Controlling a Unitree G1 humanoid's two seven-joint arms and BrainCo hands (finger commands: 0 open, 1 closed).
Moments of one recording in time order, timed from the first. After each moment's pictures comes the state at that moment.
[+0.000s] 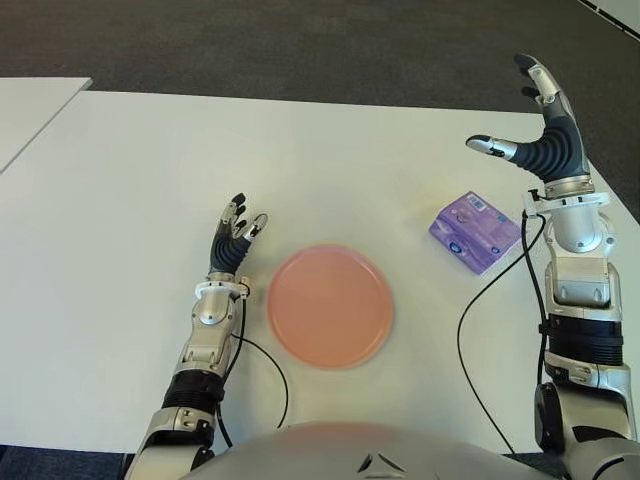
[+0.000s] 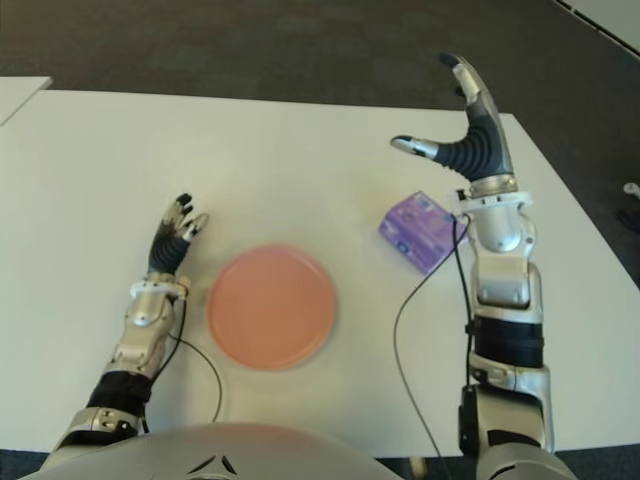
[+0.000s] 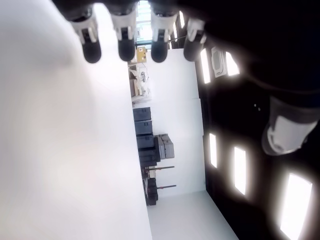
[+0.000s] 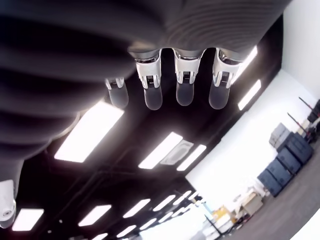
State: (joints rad) left arm -0.06 0.05 0.06 0.39 0.06 -0.36 0.09; right arm -0.35 -0.53 -0.20 -0.09 -0.28 -0.14 0.08
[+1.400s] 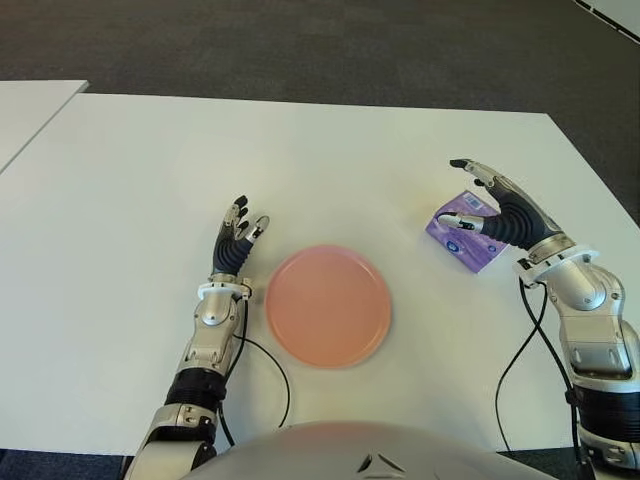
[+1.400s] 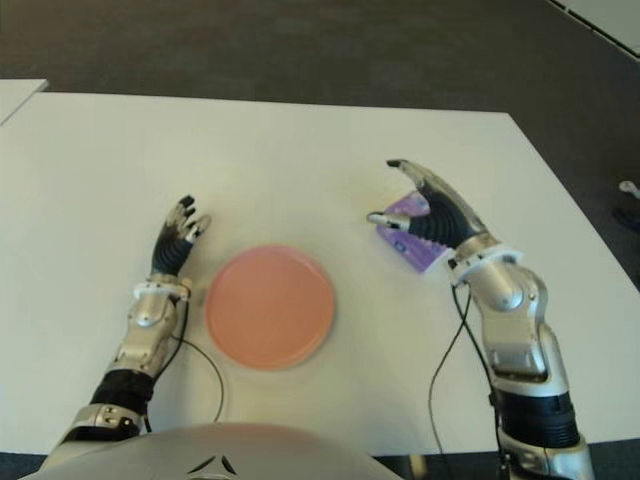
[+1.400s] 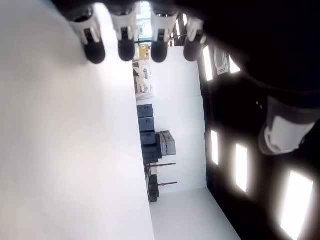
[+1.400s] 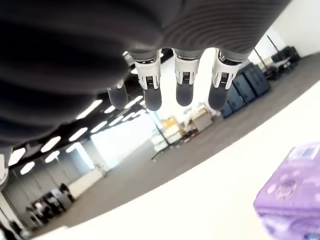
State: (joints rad) left arm -0.07 0.05 0.06 0.45 0.06 -0.40 0.09; right arm -0.01 -0.62 -0.15 -0.40 -0.26 0.09 0.38
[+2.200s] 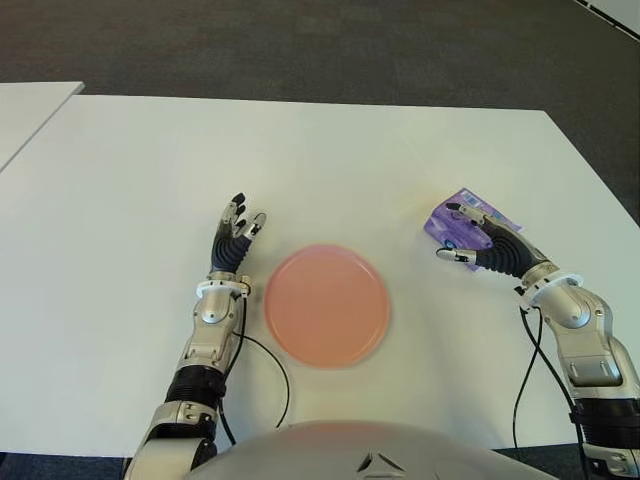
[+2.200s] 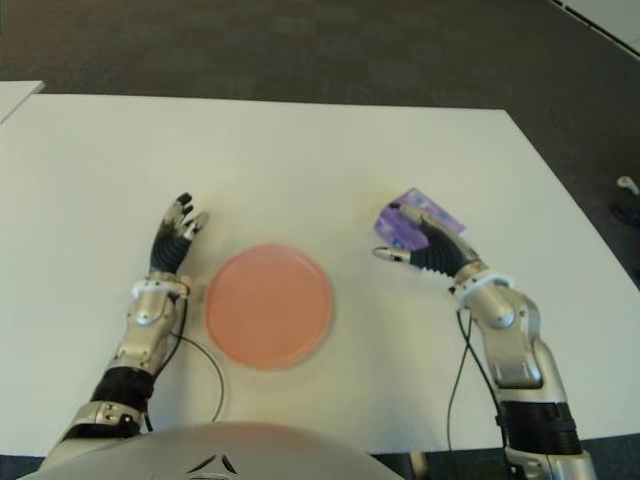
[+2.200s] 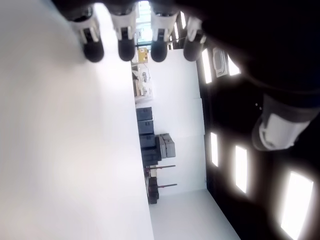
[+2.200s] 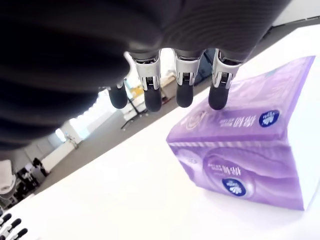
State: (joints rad) left arm -0.08 0.04 0.06 0.46 0.06 -0.41 0.09; right arm 0.07 -0.65 -0.12 -0.19 -0.35 -0.05 0.36
